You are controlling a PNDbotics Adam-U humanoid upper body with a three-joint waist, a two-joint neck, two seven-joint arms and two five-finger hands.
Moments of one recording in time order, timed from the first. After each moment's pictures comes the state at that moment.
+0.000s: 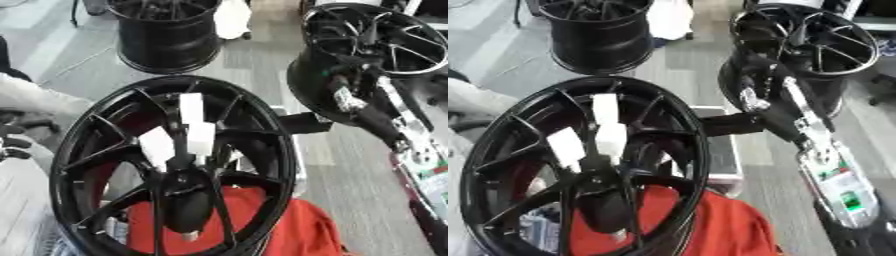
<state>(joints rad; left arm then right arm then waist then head) -0.15 0.16 0.33 -1.67 -0.12 -0.10 -0.25 -0.41 -0.50 0.17 -1.77 0.05 0.05 0.02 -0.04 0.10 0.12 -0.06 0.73</state>
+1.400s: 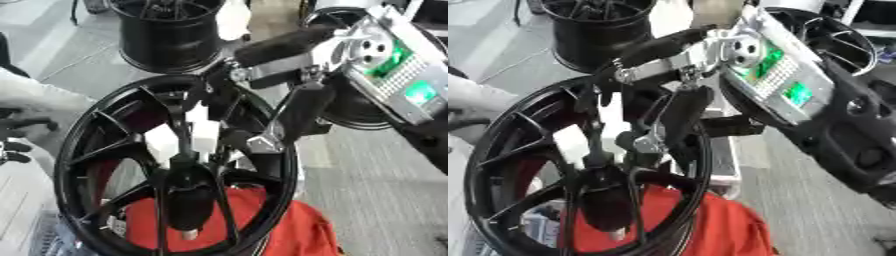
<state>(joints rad) -0.14 0.16 0.32 -1.67 -0.12 -0.10 -0.27 -0.98 -0.51 0.61 -1.76 0.22 0.02 0.90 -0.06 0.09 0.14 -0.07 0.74</state>
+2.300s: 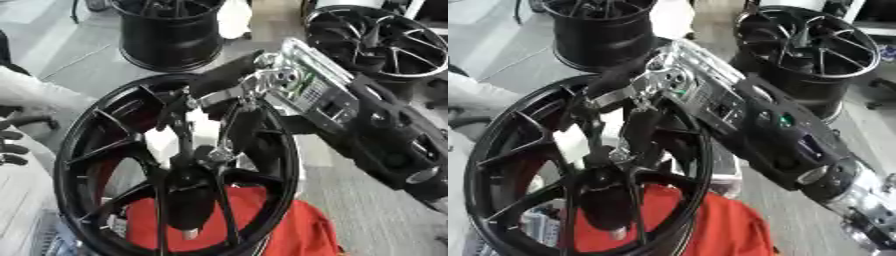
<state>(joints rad) -0.14 0.16 0.31 -1.67 -0.12 -0.11 -0.27 -1.01 -0.36 0.64 -1.54 0.44 -0.14 0.91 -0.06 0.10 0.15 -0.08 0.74</state>
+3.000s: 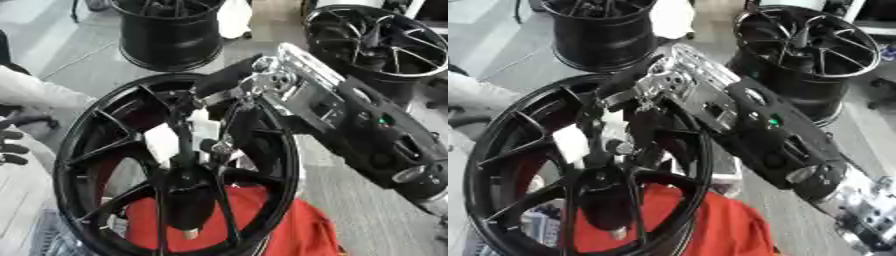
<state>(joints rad) -0.15 0.16 0.31 -1.67 -0.12 -0.11 -0.27 -1.00 -0.34 0.62 -1.43 0.53 -0.18 0.91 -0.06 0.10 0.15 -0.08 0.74</state>
